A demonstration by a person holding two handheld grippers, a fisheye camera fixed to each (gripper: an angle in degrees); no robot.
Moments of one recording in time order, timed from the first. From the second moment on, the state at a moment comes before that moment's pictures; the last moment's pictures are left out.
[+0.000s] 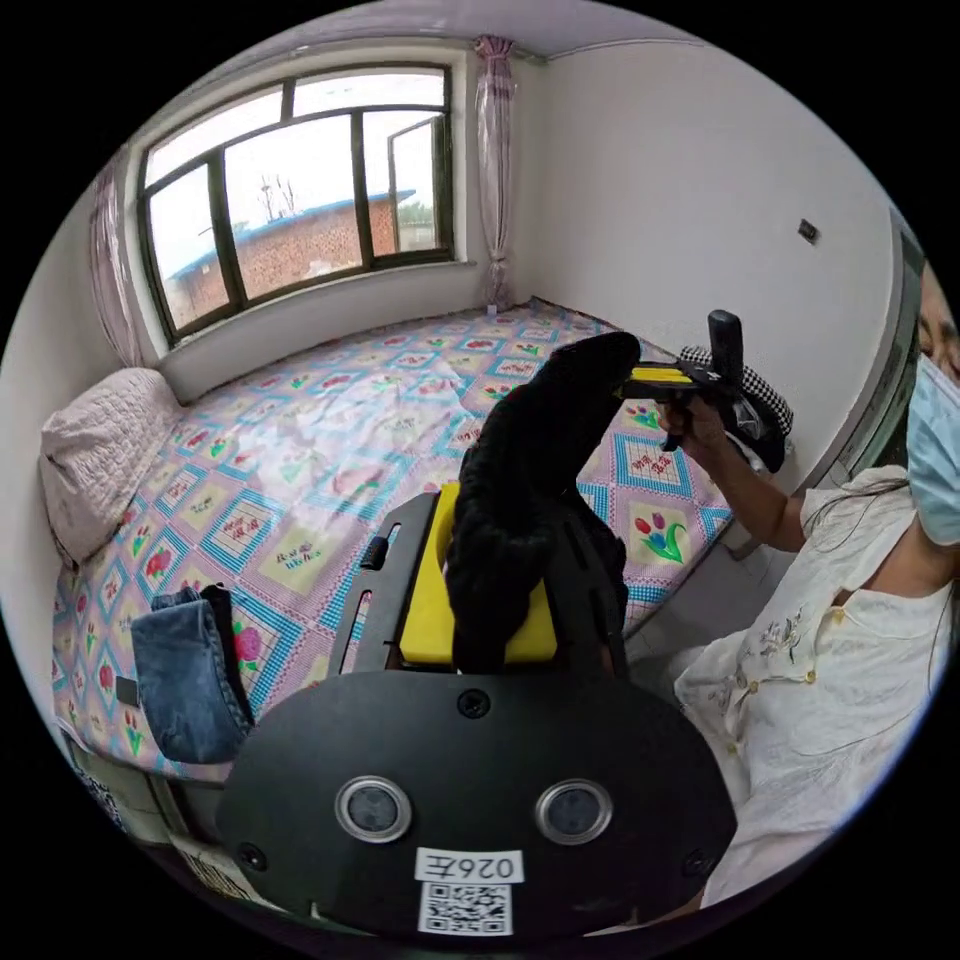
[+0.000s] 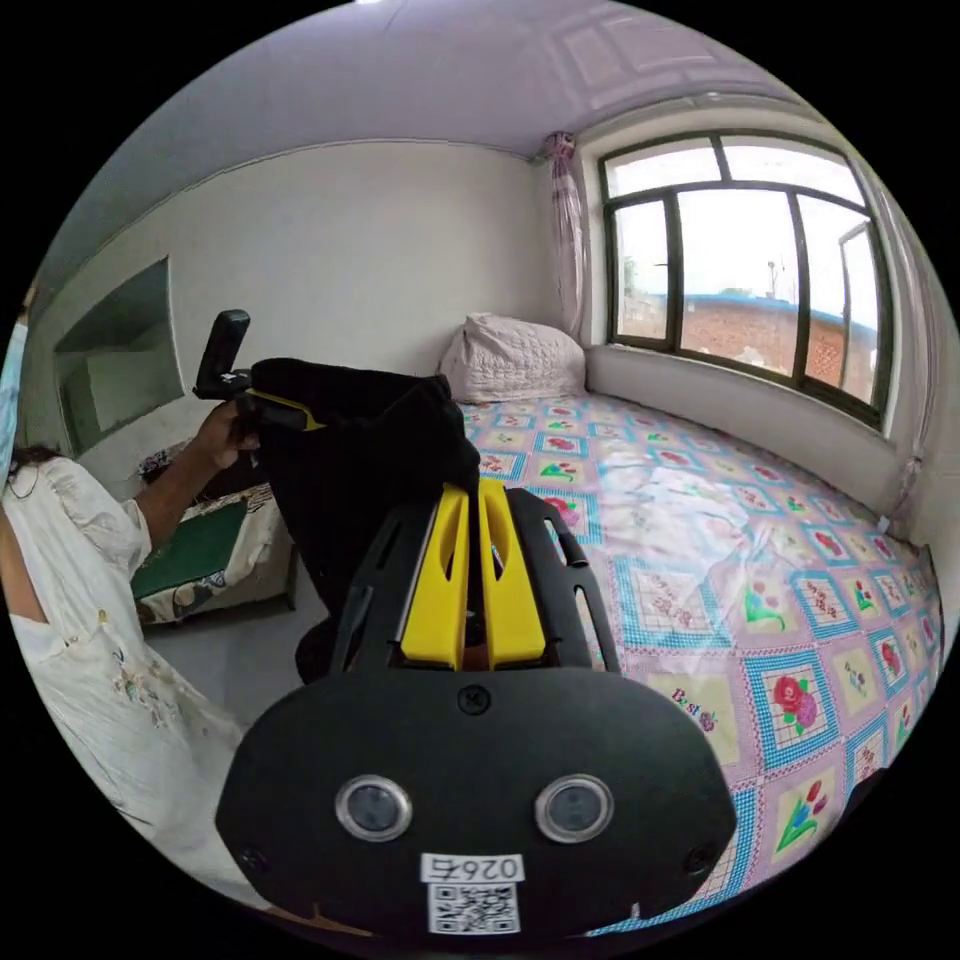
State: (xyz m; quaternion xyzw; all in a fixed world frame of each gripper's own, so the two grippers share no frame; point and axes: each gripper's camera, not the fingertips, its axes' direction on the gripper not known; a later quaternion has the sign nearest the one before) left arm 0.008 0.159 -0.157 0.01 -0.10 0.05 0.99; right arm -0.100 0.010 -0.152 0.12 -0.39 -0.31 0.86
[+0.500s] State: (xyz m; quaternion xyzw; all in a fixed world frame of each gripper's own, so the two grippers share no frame) left arm 0.358 0.132 -0.458 0.07 -0.39 0.33 0.86; right arm -0.164 0.129 -0.657 0.46 -0.13 -0.29 0.82
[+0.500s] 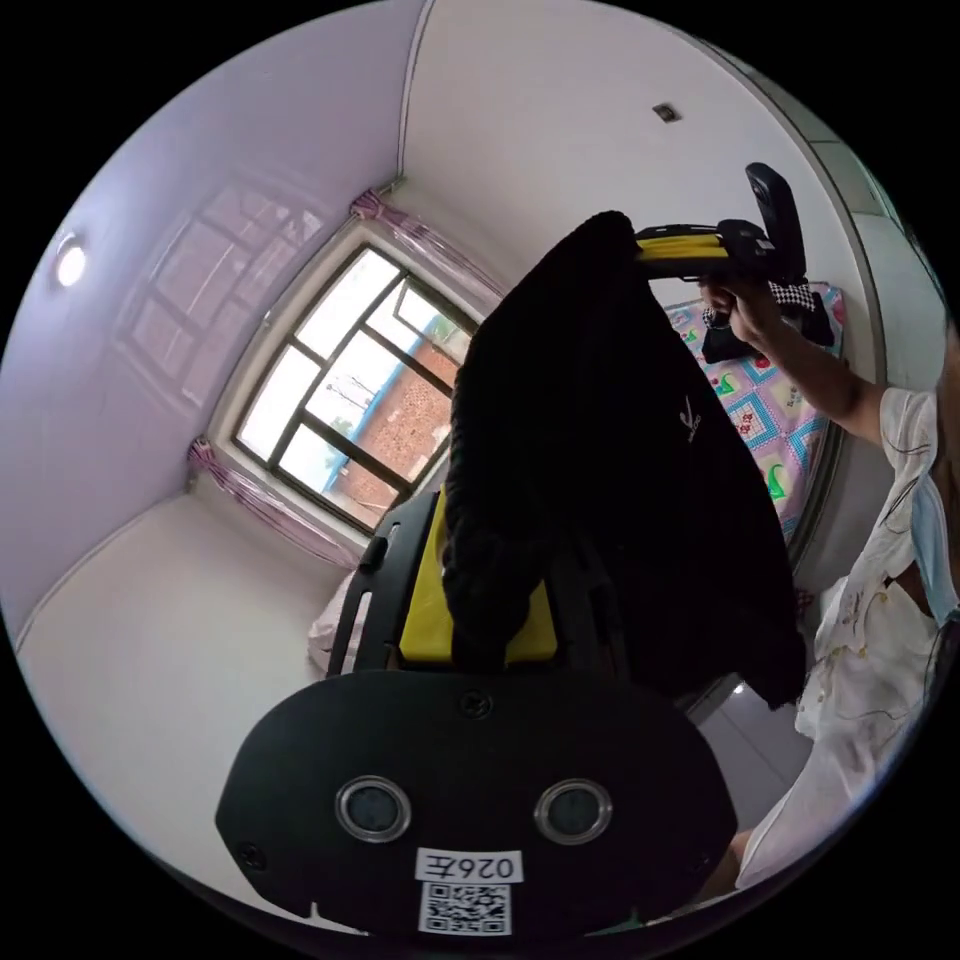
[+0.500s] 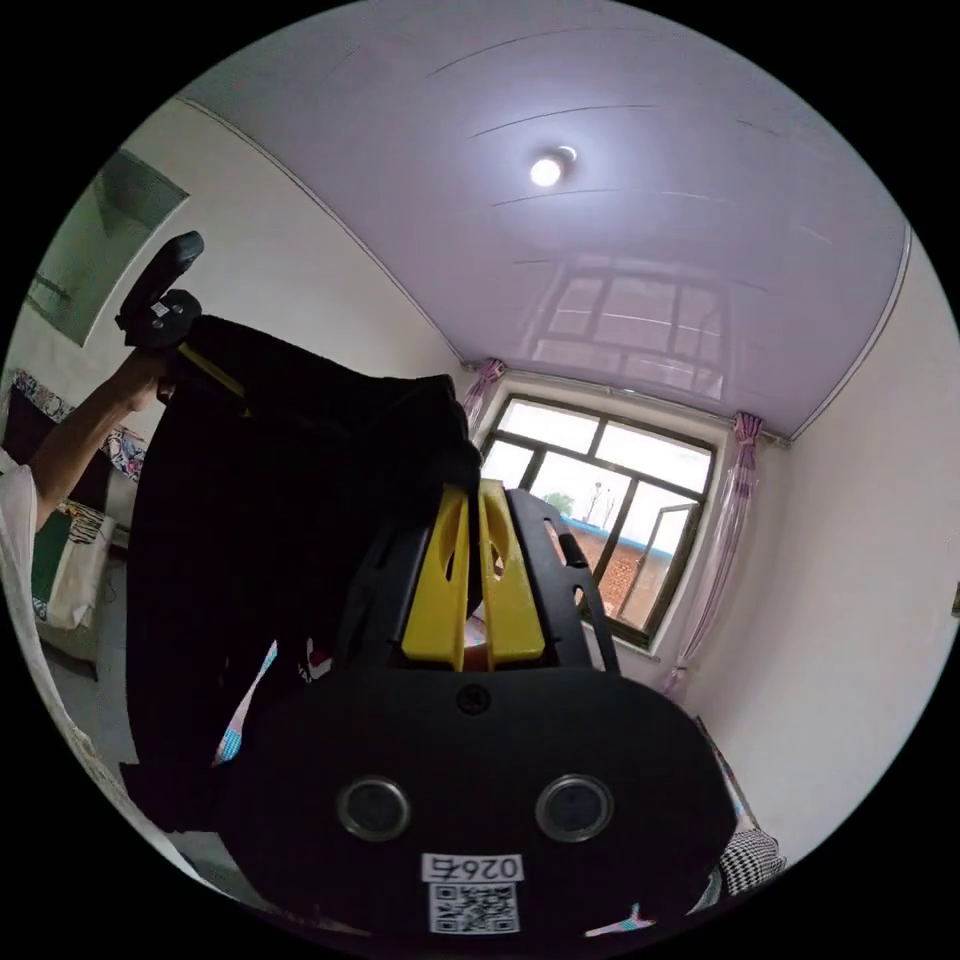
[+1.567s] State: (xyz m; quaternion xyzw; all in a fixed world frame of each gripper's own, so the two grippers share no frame) left arm 0.028 -0.268 0.096 -0.04 -0.15 0.17 0.97; right arm -0.081 -0.160 -0.249 0.19 0.13 -0.18 0.96
